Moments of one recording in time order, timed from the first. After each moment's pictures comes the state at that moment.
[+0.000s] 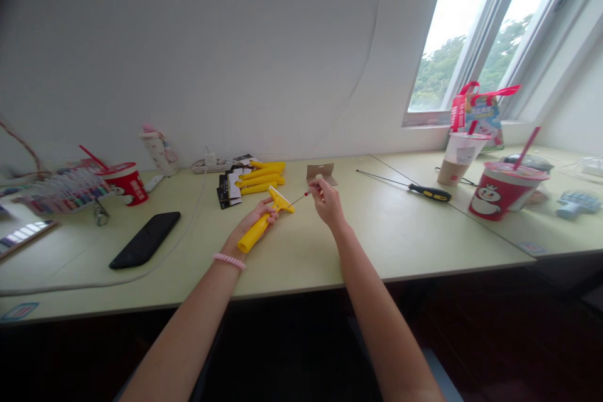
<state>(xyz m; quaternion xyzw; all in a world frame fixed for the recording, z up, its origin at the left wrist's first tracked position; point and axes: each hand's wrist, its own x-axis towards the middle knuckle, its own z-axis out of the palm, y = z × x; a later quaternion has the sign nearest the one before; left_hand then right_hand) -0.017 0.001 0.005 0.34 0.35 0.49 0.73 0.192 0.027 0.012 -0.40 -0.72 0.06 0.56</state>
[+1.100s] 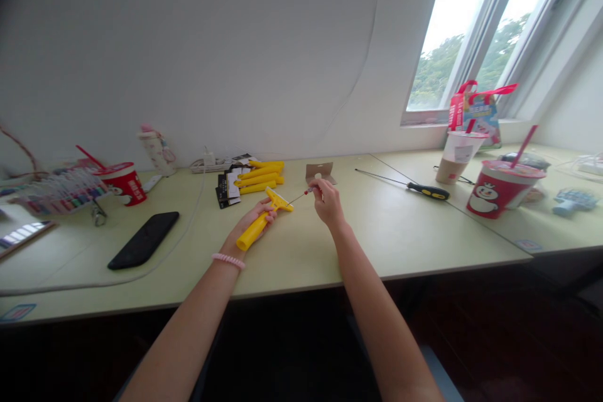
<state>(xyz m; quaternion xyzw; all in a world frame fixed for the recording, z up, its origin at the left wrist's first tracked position) -0.017 0.006 0.000 0.29 0.34 0.50 0.74 0.194 0.032 0.007 -0.38 -0.73 0.03 0.57</state>
